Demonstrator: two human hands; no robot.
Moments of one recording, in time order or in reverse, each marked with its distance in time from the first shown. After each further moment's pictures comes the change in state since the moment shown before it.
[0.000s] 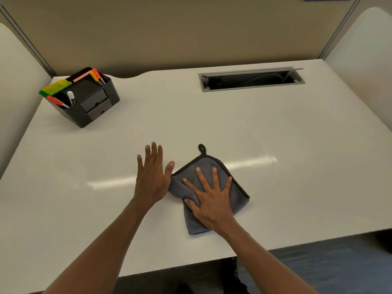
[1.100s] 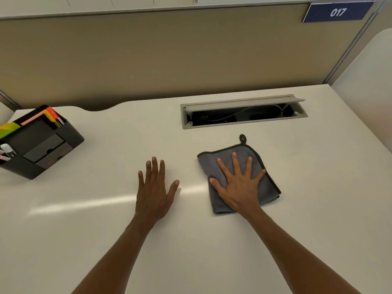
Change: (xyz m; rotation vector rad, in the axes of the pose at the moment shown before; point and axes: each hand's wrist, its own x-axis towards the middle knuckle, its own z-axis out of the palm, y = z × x) left_hand 0.169 0.072 0.068 0.135 0.040 -0.005; right_hand 0.195 0.211 -0.065 -0.023 0.037 0.238
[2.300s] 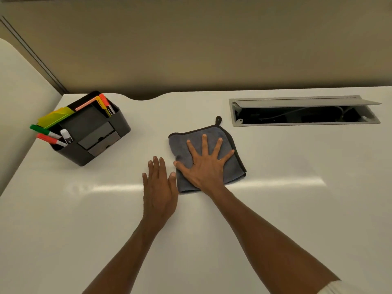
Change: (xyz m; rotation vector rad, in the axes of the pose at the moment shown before) left_hand -0.003 -0.106 -0.037 -0.274 0.114 -0.300; right_hand 0.070 -0.245 0.032 0.094 0.011 -0.167
